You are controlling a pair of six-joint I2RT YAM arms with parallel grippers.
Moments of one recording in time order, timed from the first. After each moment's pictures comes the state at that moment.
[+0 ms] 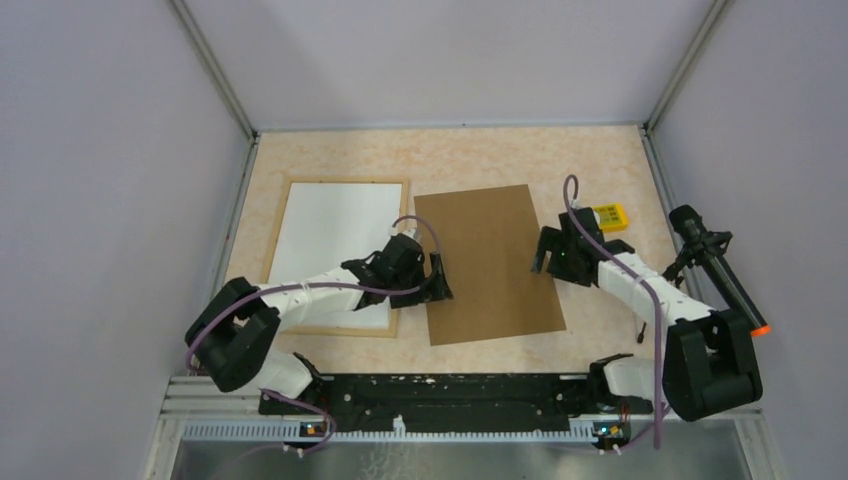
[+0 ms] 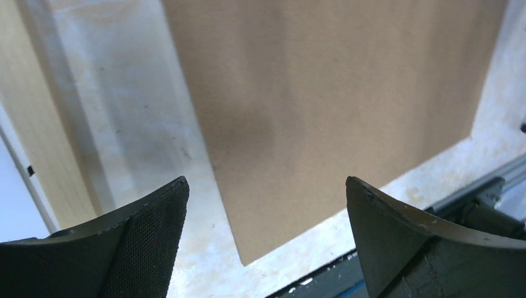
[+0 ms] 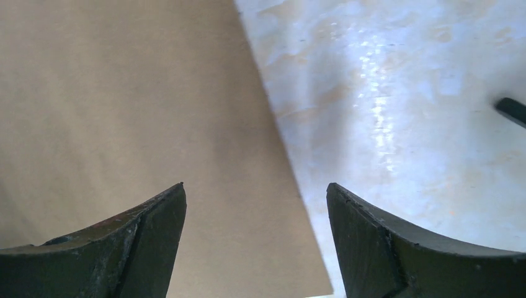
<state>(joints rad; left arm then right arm) -0.78 1.42 0.72 -0.17 0.09 -0.86 0.30 1.23 0.69 -0.47 0.10 0.52</state>
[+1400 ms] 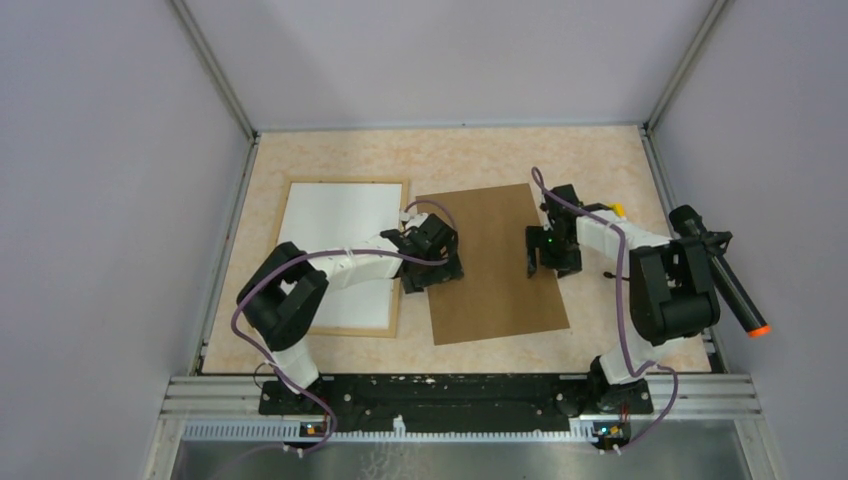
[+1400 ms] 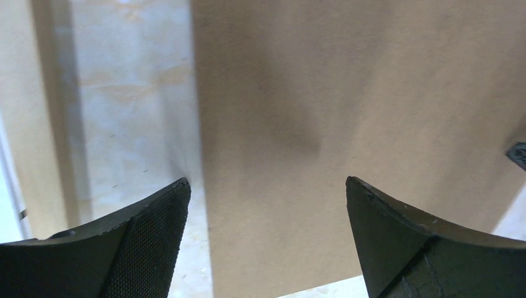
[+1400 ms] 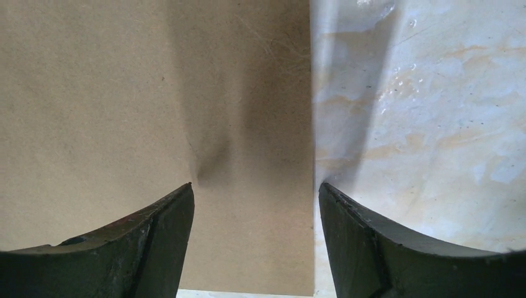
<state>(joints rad) -0.81 1.75 1.08 -0.46 -0.14 -1.03 0.24 1.64 0.96 -0.64 -0.05 0.24</state>
